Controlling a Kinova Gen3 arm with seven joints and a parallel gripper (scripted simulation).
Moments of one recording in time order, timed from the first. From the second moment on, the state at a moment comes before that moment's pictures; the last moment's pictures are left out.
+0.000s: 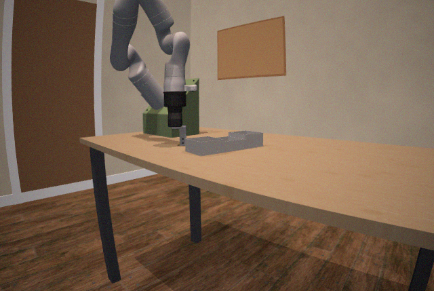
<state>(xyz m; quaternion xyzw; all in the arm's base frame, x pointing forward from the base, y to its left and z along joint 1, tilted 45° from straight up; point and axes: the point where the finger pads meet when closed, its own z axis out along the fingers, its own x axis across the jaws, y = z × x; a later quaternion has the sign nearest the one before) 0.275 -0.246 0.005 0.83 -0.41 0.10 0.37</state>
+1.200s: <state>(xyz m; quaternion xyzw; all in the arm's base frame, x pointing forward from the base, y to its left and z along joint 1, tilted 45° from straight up) 0.273 -0.247 0.003 0.83 -0.41 0.10 0.37</state>
